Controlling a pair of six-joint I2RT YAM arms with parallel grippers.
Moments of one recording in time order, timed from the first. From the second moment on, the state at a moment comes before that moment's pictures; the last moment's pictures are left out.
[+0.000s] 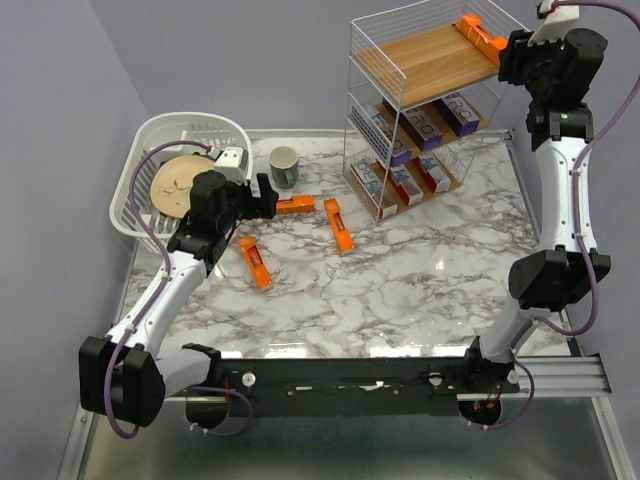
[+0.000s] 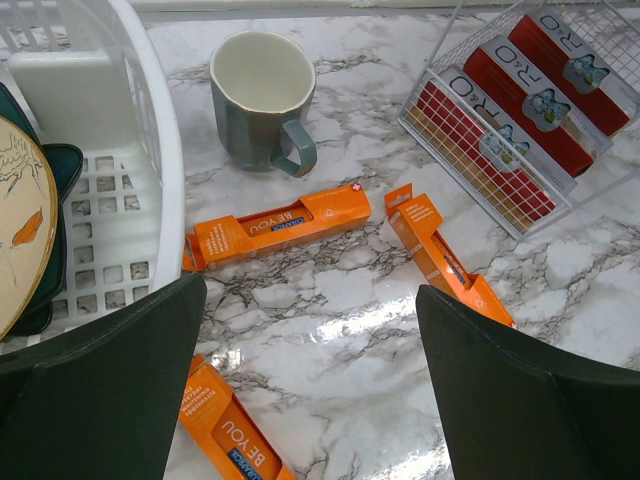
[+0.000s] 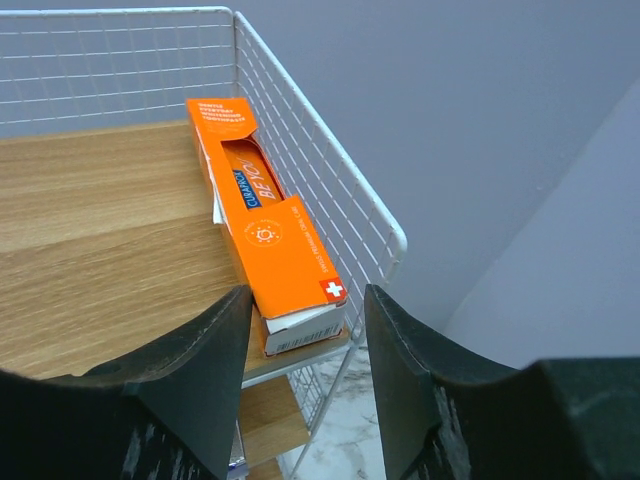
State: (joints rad) left arm -0.26 1.14 0.88 -0.04 0.09 -0.21; right arm -0.11 1.79 2.10 -0.28 -0.17 -0.18
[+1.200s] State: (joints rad) left arm -0.20 0.97 0.87 -0.04 0.15 -0.25; right arm 0.16 0.79 0.75 -0.17 -0.38 0.21
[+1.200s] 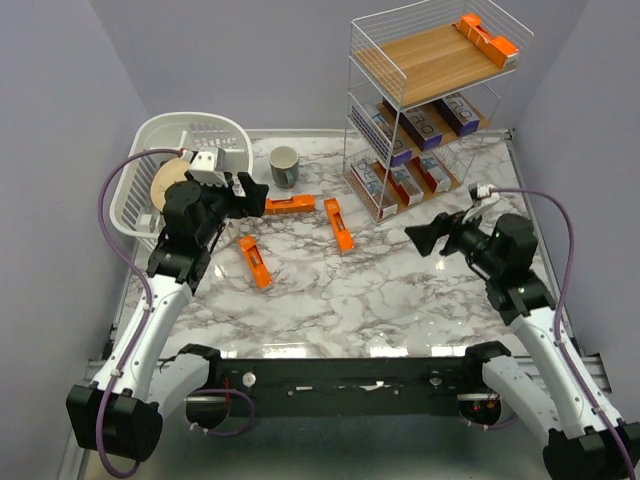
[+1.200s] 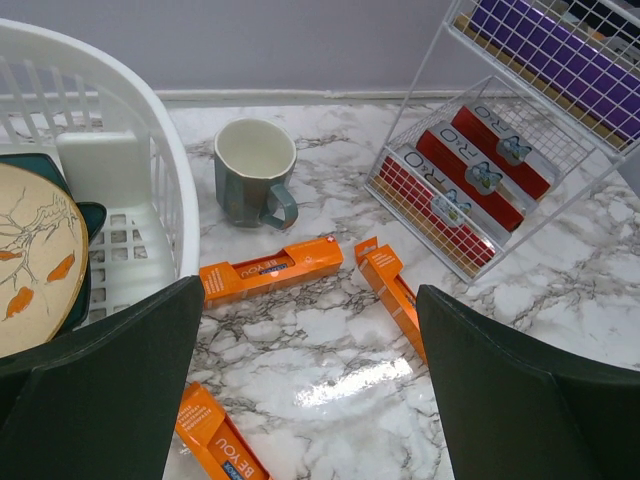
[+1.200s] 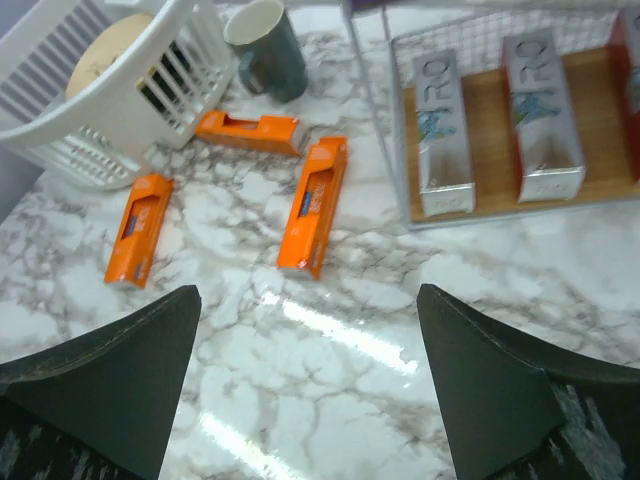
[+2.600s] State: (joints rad) left arm -0.11 0.89 0.82 0.01 0.16 -0.28; right arm 0.86 1.79 0.57 0.82 0.36 0.30
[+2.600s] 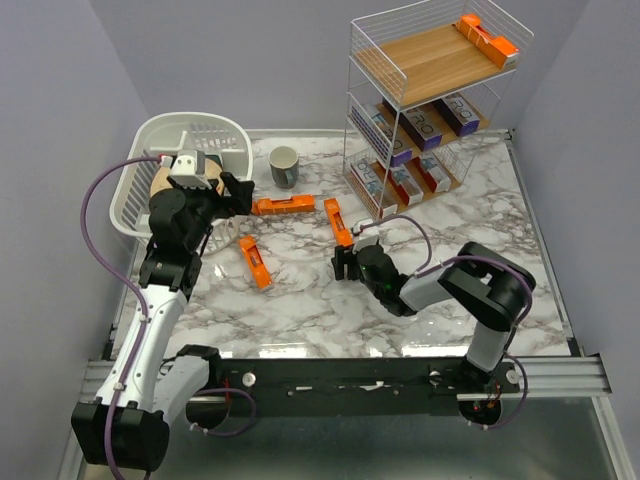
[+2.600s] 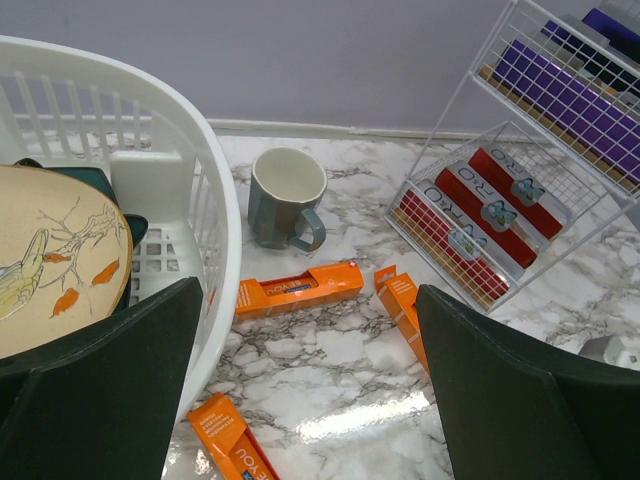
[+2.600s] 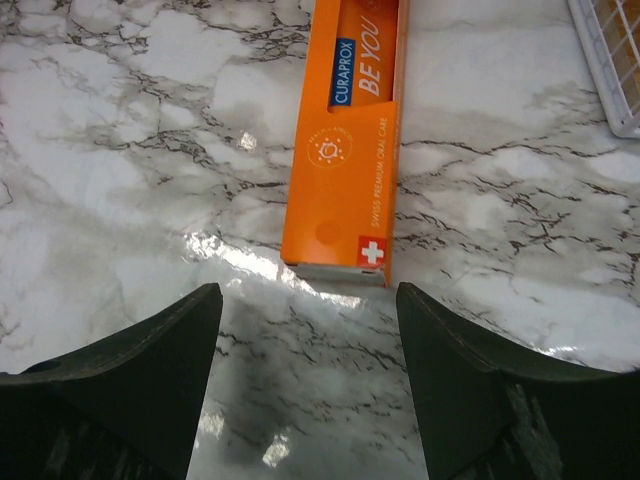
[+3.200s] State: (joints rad) left arm -0.08 0.91 0.82 0.04 0.22 -0.33; right arm 0.89 1.90 0.68 0.83 0.52 0.29
